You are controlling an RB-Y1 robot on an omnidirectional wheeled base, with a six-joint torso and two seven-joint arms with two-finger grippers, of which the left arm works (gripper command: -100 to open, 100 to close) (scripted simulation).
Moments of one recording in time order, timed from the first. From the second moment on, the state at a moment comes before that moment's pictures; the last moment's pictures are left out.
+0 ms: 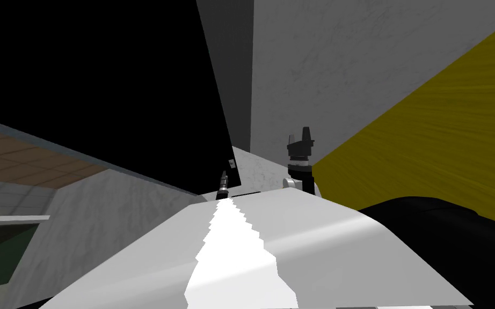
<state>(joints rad) 0.16 0.04 -0.22 -0.94 0.20 -0.78 -0.21</state>
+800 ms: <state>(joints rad) 0.20 -0.02 -0.39 -0.99 0.28 -0.78 -0.30</state>
